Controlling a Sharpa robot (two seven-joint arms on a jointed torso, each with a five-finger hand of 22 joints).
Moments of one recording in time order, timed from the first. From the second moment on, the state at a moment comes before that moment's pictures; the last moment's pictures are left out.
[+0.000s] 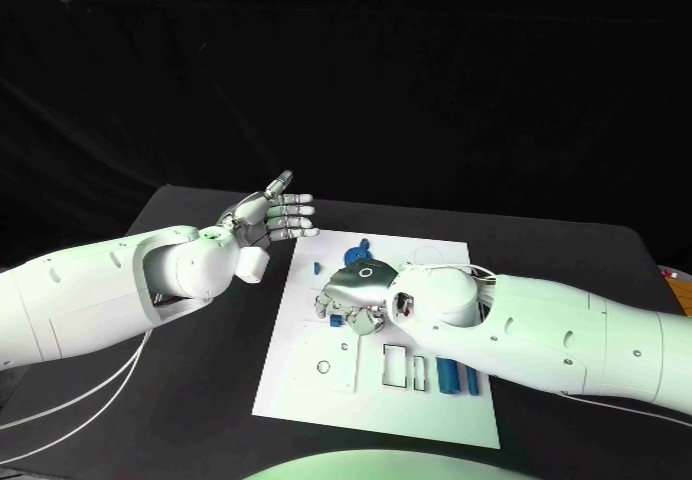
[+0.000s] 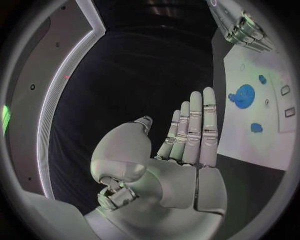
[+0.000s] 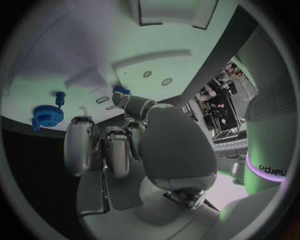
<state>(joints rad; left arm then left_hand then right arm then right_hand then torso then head) 1.16 -0.98 -0.03 1.56 0.23 -0.23 0.25 1.03 0.10 0.11 0.30 0.20 0.63 0.18 0.51 0.28 0.85 0.17 0.58 0.23 1.07 0.10 0.52 0.62 0.17 1.09 0.19 0.38 0.18 1.19 -0.44 -0.19 1.48 -1.80 -0.11 -0.03 1.36 -0.16 0.71 -0.22 0.09 0.93 0.05 0.11 0.47 1.41 -0.03 1.43 1.31 1.46 -0.08 1.57 1.31 0.04 1.46 0.03 1.30 1.31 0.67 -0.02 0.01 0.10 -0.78</state>
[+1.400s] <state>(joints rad) 1.16 -0.97 -0.03 1.56 0.23 -0.23 0.25 1.03 0.10 0.11 0.30 0.20 0.63 0.18 0.51 0.28 0.85 0.17 0.58 0.23 1.07 0.10 0.52 0.62 0.17 1.09 0.19 0.38 0.18 1.16 -0.41 -0.19 1.41 -1.85 -0.15 0.02 1.31 -0.14 0.67 -0.19 0.06 1.00 0.08 0.17 0.50 1.43 -0.02 1.45 1.31 1.46 -0.08 1.57 1.31 0.04 1.46 0.03 1.33 1.31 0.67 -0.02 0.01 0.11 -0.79</state>
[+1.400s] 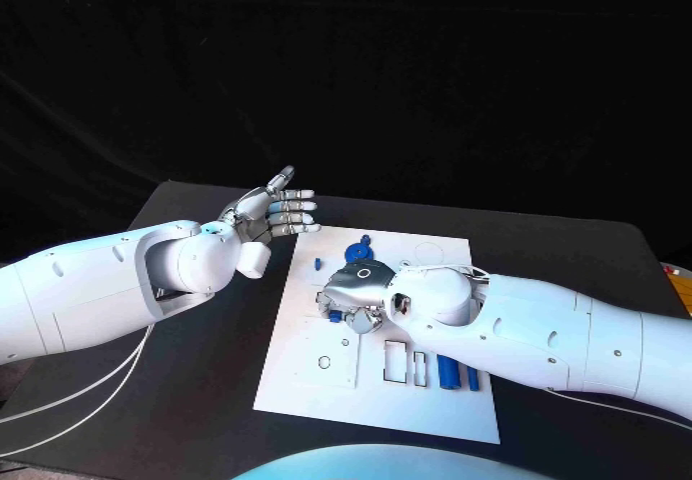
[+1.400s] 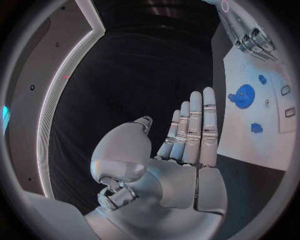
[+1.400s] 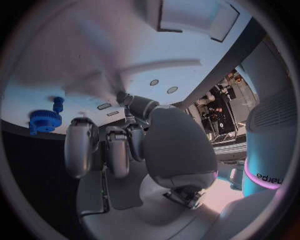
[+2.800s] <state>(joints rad) 1.16 -0.97 -0.03 1.56 0.22 -0.23 0.24 1.04 0.11 0.11 0.29 0.20 0.63 0.18 0.51 0.28 0.85 0.17 0.58 0.23 1.06 0.10 0.52 0.62 0.17 1.09 0.19 0.37 0.18 1.17 -0.48 -0.19 1.46 -1.77 -0.28 -0.07 1.17 -0.15 0.49 0.01 0.24 1.02 0.09 0.18 0.51 1.43 0.01 1.46 1.31 1.47 -0.05 1.57 1.31 0.04 1.47 0.05 1.34 1.31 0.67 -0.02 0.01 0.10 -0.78</state>
